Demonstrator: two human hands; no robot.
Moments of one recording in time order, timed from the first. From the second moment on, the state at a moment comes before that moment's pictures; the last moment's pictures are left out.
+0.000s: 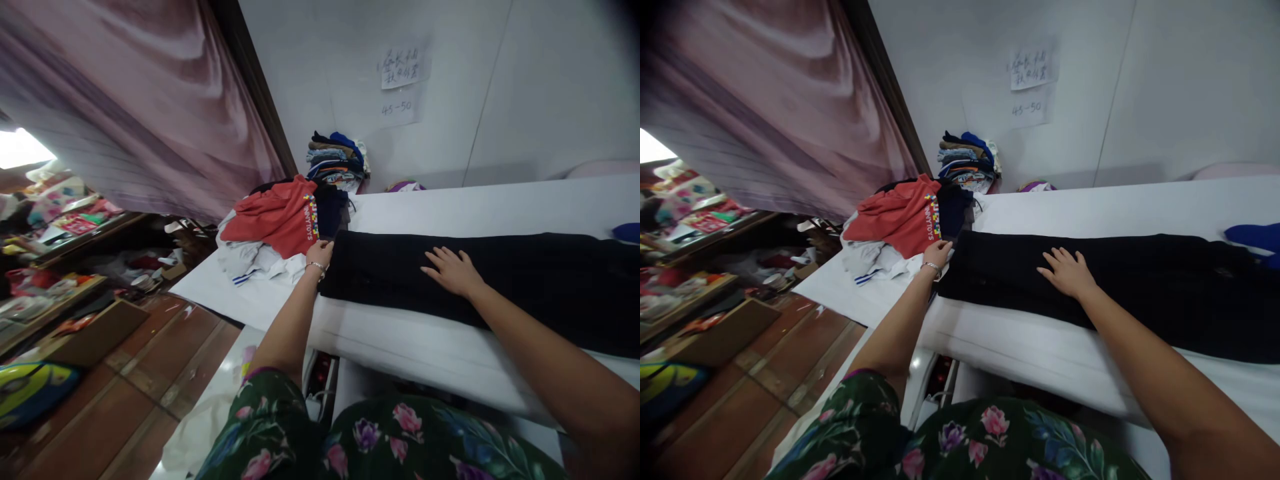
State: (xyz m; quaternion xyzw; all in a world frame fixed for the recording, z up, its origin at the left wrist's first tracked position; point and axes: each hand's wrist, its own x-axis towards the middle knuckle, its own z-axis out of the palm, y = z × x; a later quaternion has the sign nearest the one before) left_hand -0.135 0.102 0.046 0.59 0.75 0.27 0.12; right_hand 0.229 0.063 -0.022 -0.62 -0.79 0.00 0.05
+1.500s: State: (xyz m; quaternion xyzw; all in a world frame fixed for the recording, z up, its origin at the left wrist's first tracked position) left_hand -0.120 -0.022 -0.010 0.66 0.72 0.21 0.10; right_hand 0.234 0.059 -0.030 -0.60 -0.79 -0.03 0.14
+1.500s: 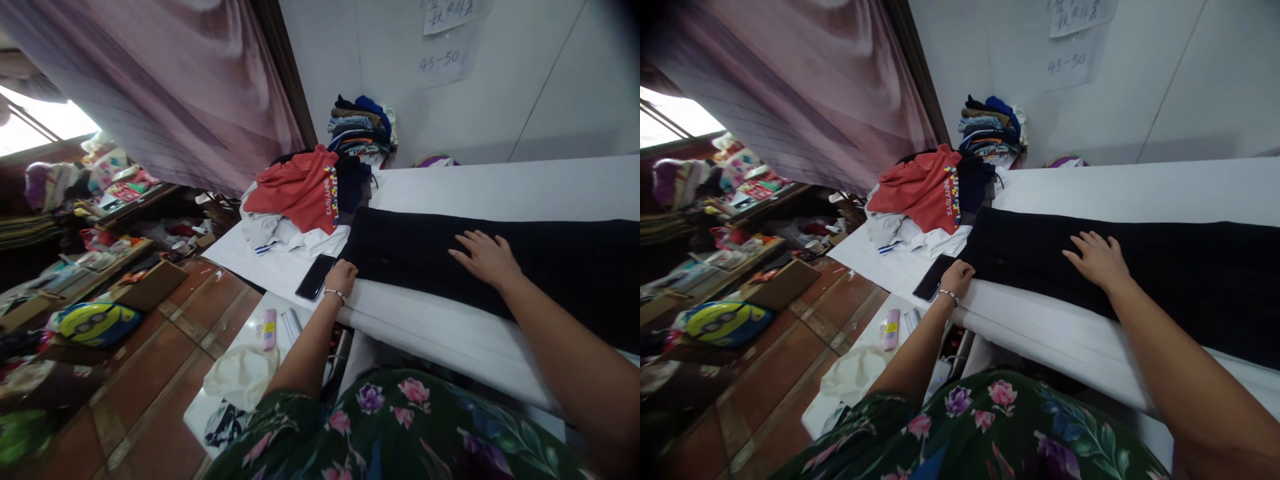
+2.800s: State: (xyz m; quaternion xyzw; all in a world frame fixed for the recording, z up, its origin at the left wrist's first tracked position) left_hand -0.164 -0.034 0.010 0.54 0.81 0.23 0.01; right_hand 0.236 0.062 -0.033 -0.60 -0.79 -0.02 0.15
